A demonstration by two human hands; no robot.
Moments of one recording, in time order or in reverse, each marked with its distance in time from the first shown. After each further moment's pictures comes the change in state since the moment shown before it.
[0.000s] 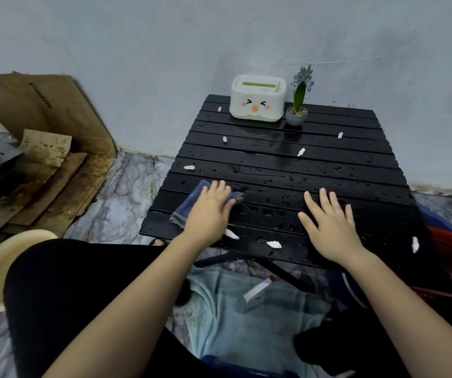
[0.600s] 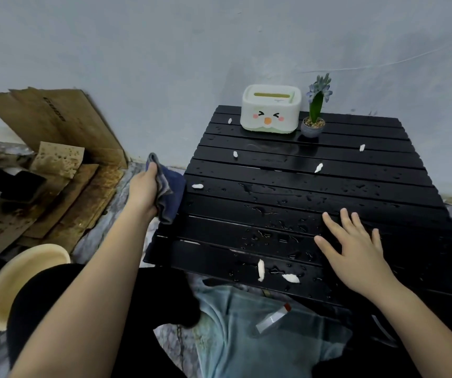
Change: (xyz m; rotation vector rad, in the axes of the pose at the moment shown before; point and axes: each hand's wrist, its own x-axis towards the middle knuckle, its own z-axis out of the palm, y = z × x) left_hand 0.069 -0.100 -0.097 -1.115 0.466 -0.689; right_hand 0.009 -0.004 -0.007 0.113 -0.021 0.037
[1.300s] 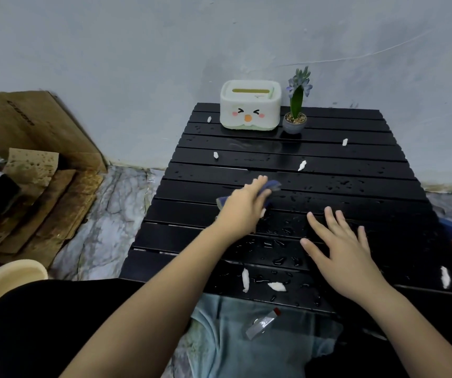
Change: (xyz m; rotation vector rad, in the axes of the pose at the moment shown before) left_hand -0.080 -0.071 0.162 0.838 -0.626 0.639; right_hand 0.000 0.000 -0.004 0.011 -0.013 -0.003
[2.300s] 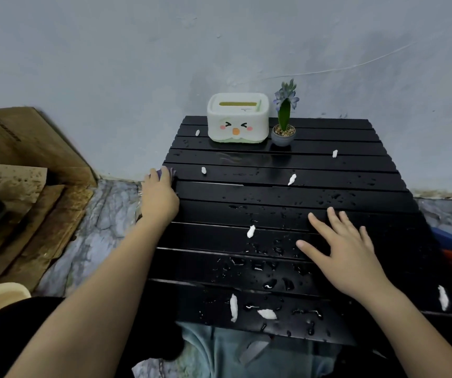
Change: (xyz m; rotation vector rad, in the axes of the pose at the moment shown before) left_hand 0.051 -0.121 -0.087 0.577 0.334 -0.284; right_hand 0.033 0.018 -0.018 -0.022 0.038 0.057
